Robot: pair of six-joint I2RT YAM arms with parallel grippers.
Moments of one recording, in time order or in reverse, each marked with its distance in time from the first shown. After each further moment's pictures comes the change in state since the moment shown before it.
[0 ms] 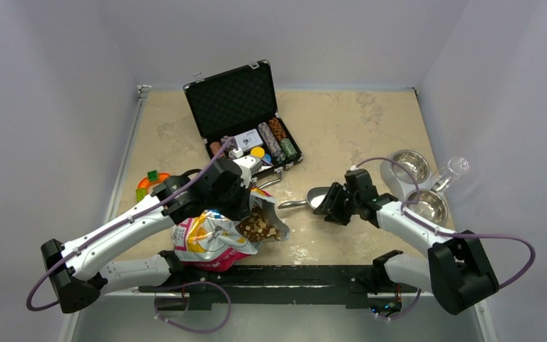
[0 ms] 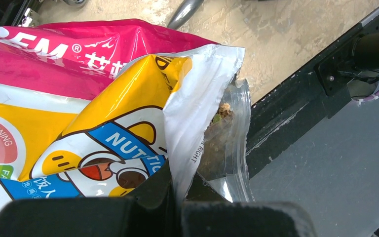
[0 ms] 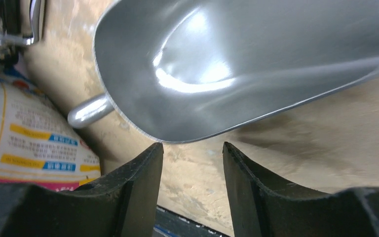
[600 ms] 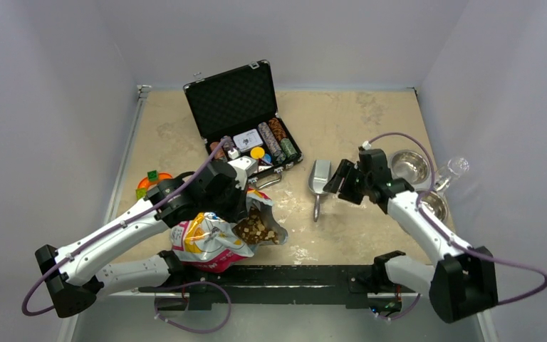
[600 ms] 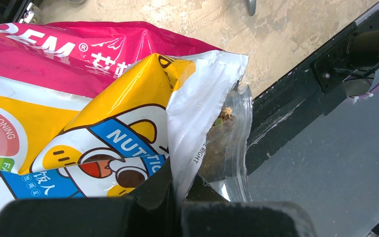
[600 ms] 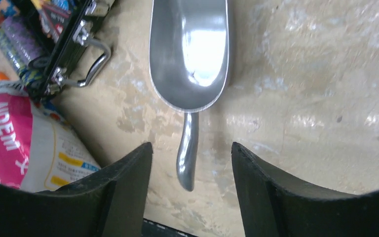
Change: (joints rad) left arm 0.000 -0.054 -0.015 -0.016 0.000 -0.008; right arm -0.153 0.029 0.291 -0.211 0.091 -0.230
